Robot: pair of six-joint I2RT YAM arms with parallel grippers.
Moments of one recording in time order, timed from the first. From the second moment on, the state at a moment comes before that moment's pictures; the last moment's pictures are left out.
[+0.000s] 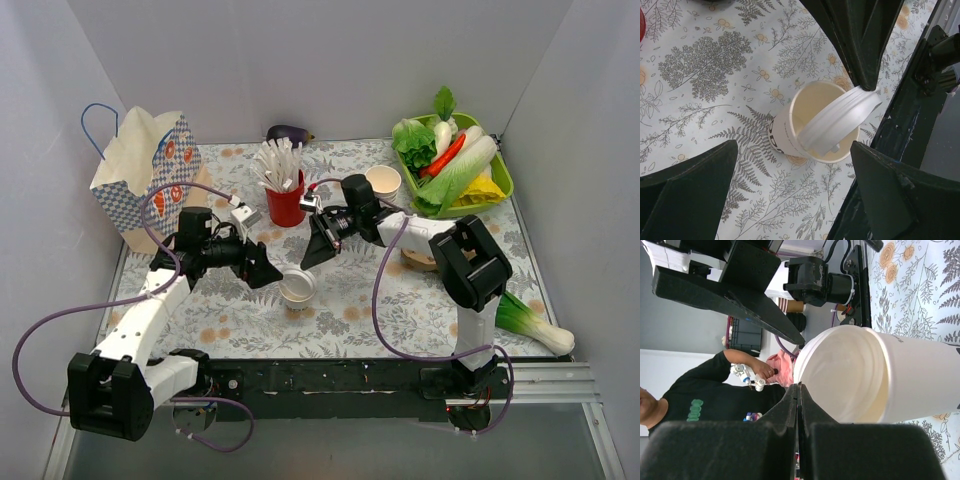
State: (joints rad) left arm -0.19 1.07 0.76 -0.43 0.86 0.17; right arm 0.65 1.94 1.21 0.24 -1.43 0.86
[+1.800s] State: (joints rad) left arm -0.22 1.12 0.70 -0.26 0.91 0.03; right arm 0.62 1.96 1.28 -0.12 -1.24 0.50
